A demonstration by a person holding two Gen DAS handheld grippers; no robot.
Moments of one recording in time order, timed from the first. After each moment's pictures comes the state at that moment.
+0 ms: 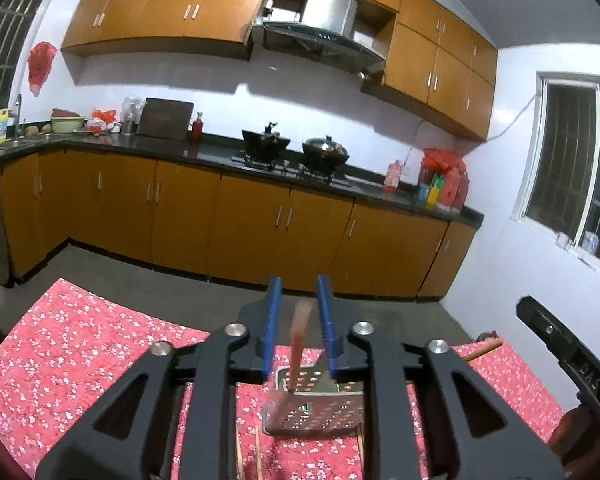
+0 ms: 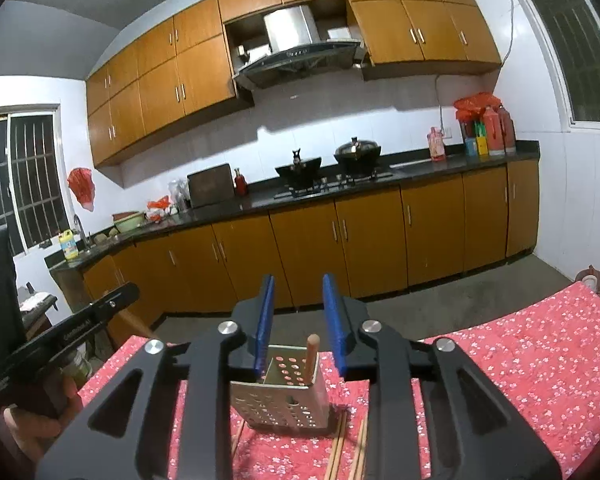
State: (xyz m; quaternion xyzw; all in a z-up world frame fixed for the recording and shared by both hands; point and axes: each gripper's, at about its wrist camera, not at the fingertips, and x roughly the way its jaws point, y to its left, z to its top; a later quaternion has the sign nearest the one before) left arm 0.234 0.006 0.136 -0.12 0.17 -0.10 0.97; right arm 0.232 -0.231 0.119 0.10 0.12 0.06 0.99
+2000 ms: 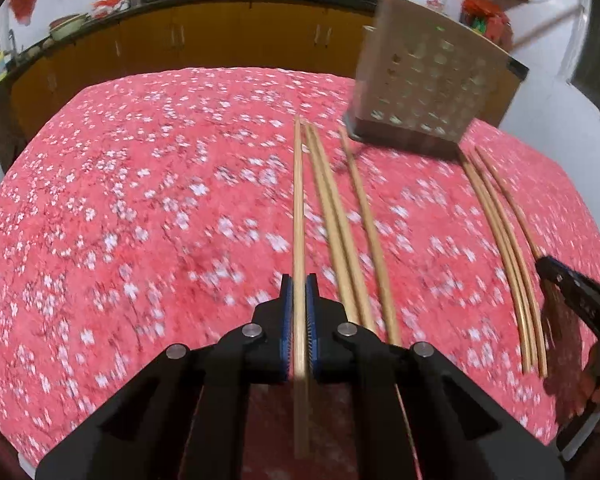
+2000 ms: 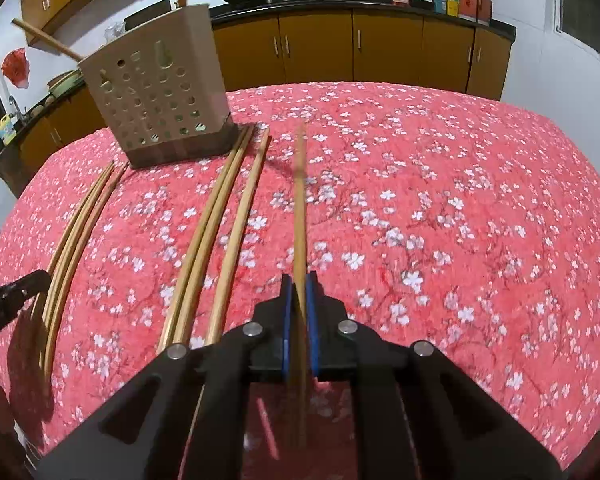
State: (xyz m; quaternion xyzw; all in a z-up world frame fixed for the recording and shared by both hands) left arm 0.189 0.021 -0.085 -0.04 0.45 -0.06 0.89; right arm 0.200 -0.247 -0.112 0.06 0.42 -0.02 0.91
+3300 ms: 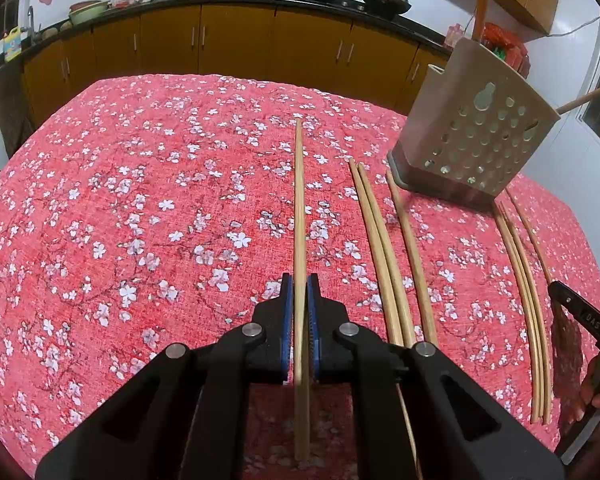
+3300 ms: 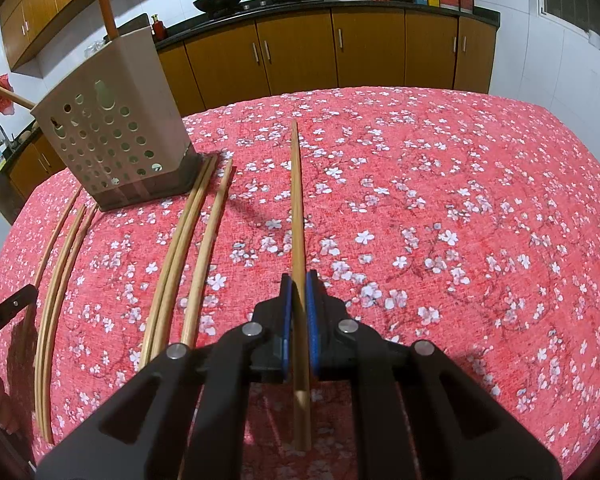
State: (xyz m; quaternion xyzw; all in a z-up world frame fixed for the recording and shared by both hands) left arm 0.213 0.050 -0.085 -0.08 0.43 -0.04 0.90; right arm 0.236 -0.270 -0.111 0.09 0.41 -0.04 0.91
